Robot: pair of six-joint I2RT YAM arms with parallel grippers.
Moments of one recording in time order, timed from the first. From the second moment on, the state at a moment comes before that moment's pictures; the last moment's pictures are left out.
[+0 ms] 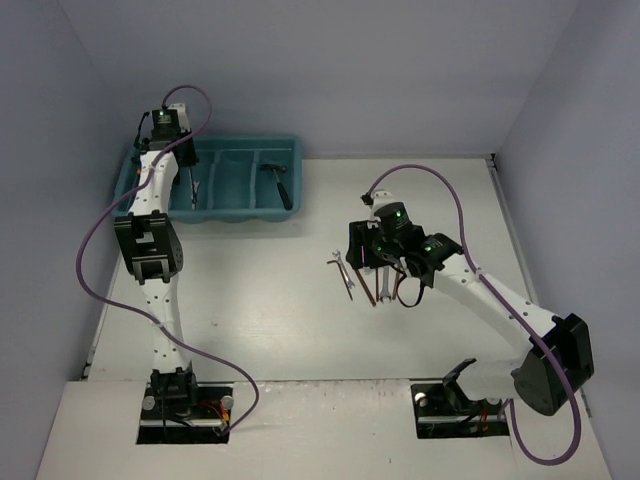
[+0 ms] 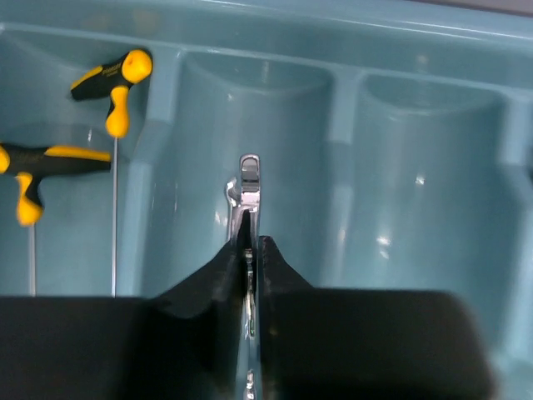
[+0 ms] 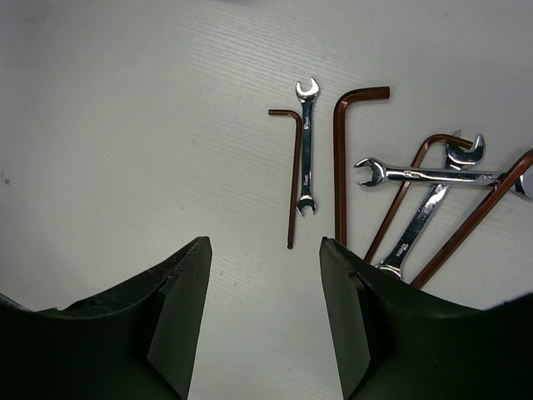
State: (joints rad) left arm 0.10 2.34 2.32 -0.67 0.03 -0.07; right arm 0.62 1.29 1.02 -0.46 0.00 0.36
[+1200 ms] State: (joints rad) left arm -0.20 1.44 1.46 -0.66 0.03 -0.33; right arm 0.43 1.73 1.11 -0.51 0.25 0.69
